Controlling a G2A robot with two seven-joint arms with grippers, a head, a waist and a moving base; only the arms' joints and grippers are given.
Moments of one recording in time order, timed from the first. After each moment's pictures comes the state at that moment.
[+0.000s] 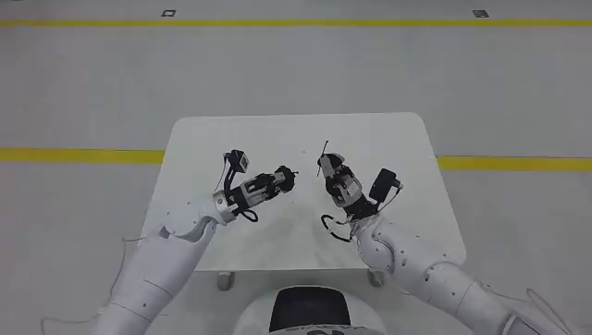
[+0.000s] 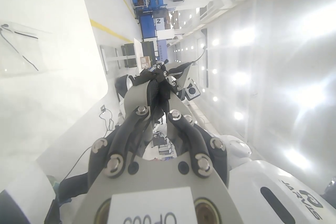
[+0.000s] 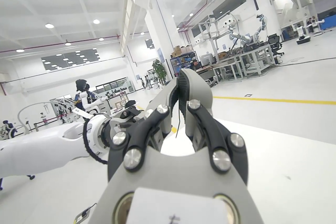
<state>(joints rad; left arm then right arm) 1.39 -1.13 -1.13 -1.43 -0.50 -0.31 -0.79 -1.17 -1.12 0.50 -1.28 -0.73 -0.34 -0.99</state>
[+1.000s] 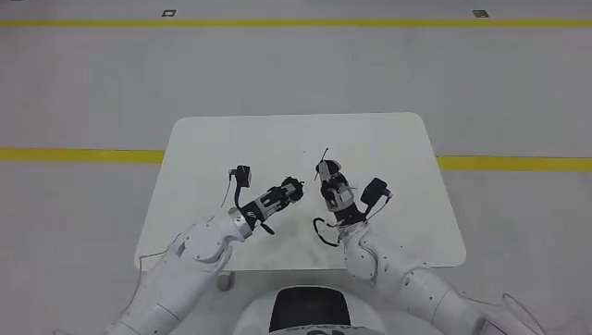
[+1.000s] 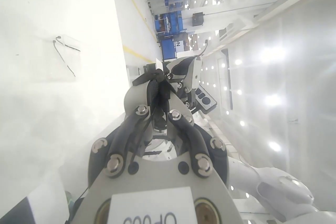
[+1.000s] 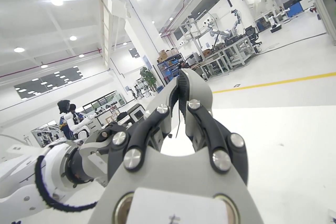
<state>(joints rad) 1.49 -1.14 -1.04 -1.52 -0.26 -0.28 -0.43 -1.22 -1.27 0.51 -1.11 -0.63 -0.34 -1.03</state>
